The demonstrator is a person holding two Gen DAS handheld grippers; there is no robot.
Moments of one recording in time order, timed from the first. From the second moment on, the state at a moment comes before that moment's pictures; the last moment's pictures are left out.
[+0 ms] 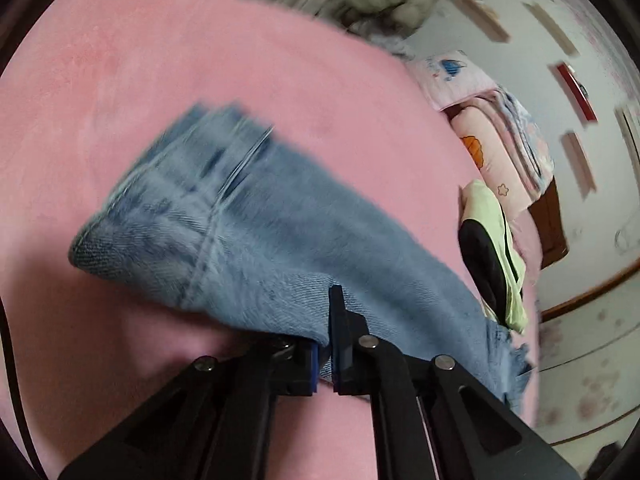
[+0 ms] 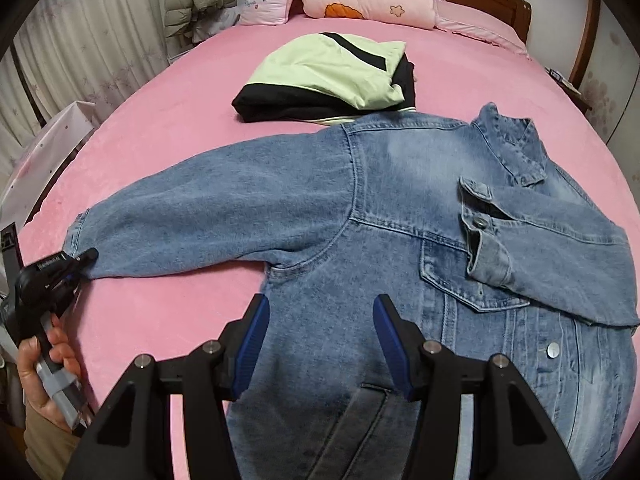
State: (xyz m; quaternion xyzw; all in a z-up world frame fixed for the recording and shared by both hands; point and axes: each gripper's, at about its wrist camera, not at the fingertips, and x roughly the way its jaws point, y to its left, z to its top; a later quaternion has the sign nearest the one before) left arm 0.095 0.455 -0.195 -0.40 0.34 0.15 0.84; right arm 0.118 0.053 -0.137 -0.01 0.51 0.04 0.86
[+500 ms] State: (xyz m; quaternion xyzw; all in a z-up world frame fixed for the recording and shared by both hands) left arm 0.169 0.180 -0.014 -0.22 0.27 -0.13 0.93; right arm 0.094 -0.086 -0.101 0.09 0.46 -0.03 0.88
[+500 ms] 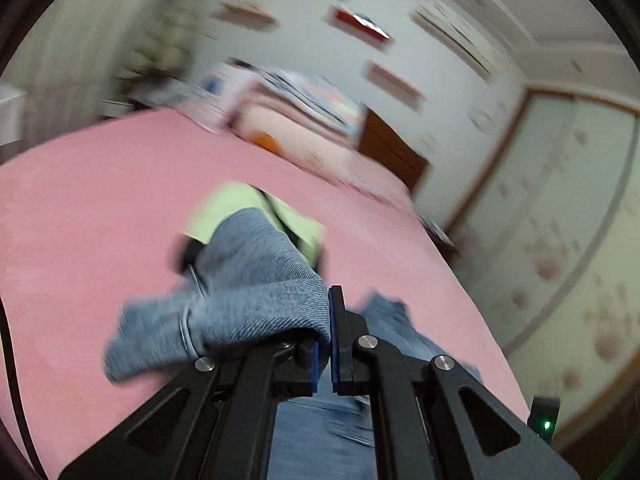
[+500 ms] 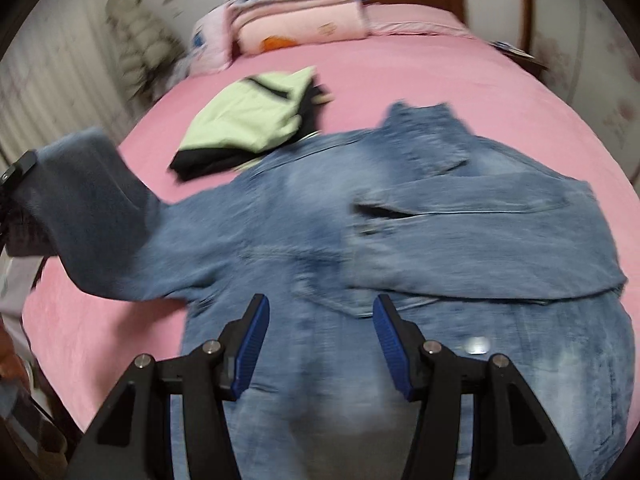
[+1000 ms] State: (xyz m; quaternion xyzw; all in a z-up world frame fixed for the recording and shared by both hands) left arm 0.161 -0.017 -0.145 -0.10 0.50 -0.22 0.83; right arm 0.028 -0.230 -0.102 0.15 0.45 -0.10 0.88
